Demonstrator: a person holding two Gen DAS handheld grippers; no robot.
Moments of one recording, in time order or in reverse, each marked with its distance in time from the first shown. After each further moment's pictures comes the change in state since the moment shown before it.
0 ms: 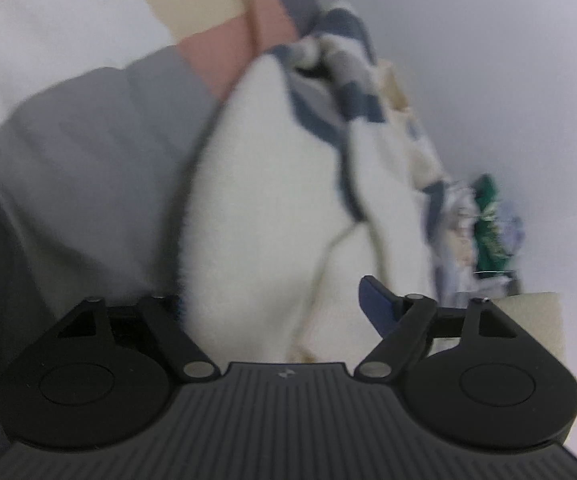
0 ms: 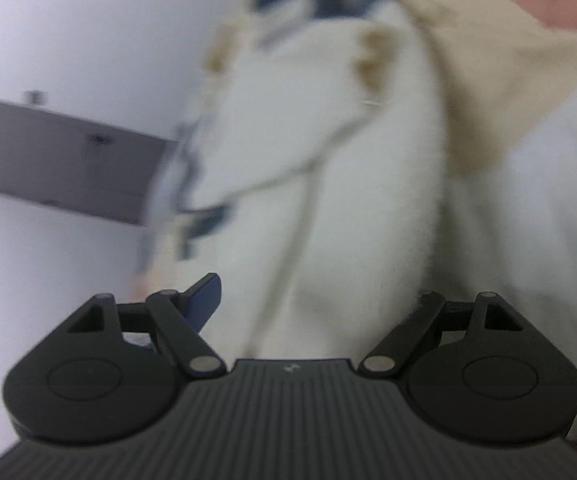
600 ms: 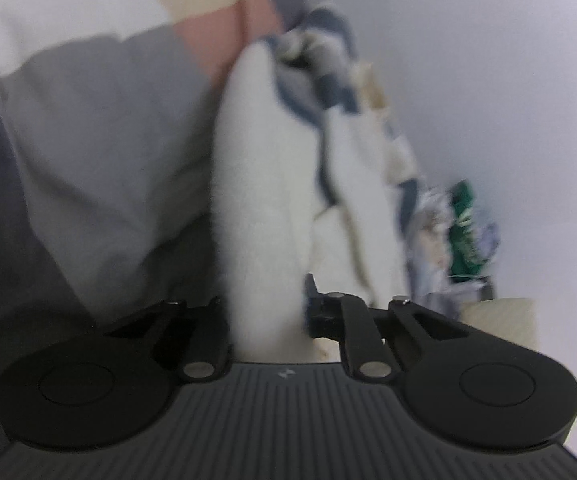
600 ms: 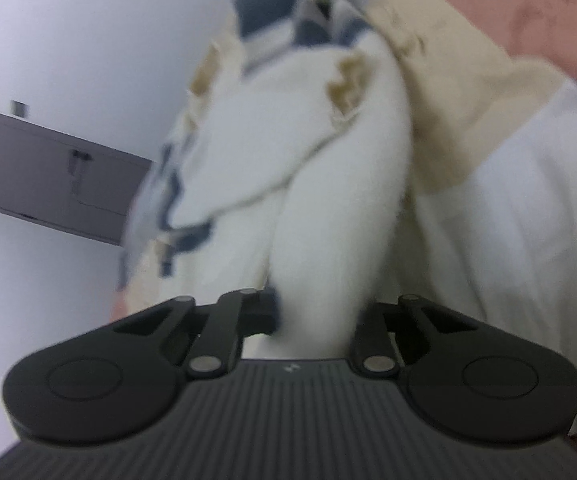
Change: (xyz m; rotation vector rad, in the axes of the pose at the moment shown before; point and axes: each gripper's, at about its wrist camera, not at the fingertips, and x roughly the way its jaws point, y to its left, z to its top) left arm -0.017 -0.002 -0.021 -0.035 -0.023 -0.072; right arm -0.023 0.004 -0.001 0.011 -0.082 -0.109
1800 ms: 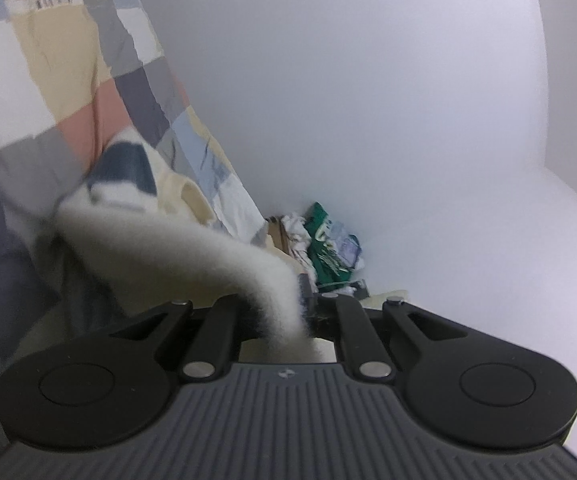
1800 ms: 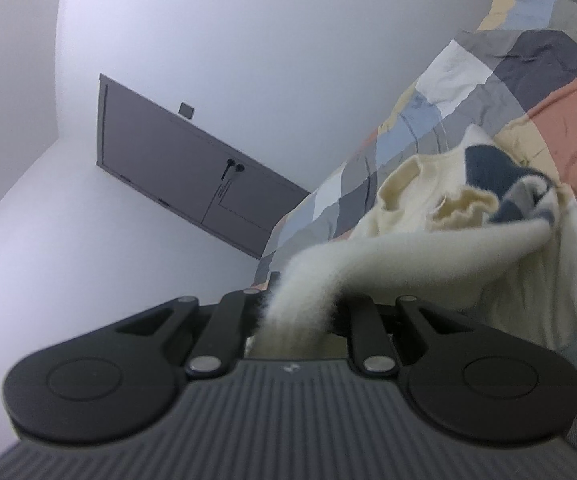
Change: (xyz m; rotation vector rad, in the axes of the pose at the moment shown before) left arm -0.177 -0.077 -0.055 0.159 -0.143 -0.349; right arm -0.176 0.067 -0.017 -0.206 -0.109 0.322
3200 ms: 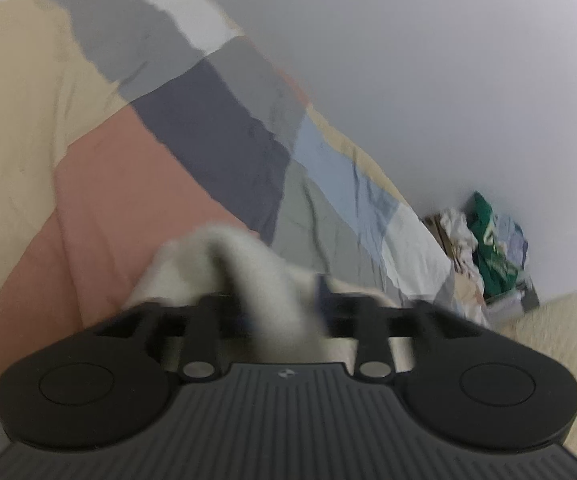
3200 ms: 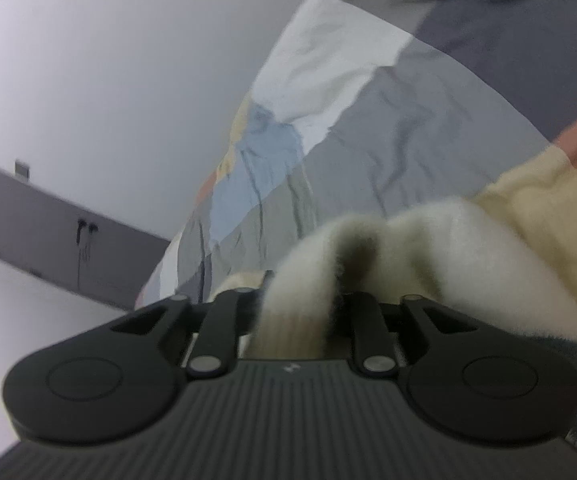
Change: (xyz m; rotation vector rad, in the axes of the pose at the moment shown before) left arm 0.318 0.150 0.164 0.160 0.098 0.400; right arm 0.274 -0.185 0.122 0.133 -0.014 -0.305
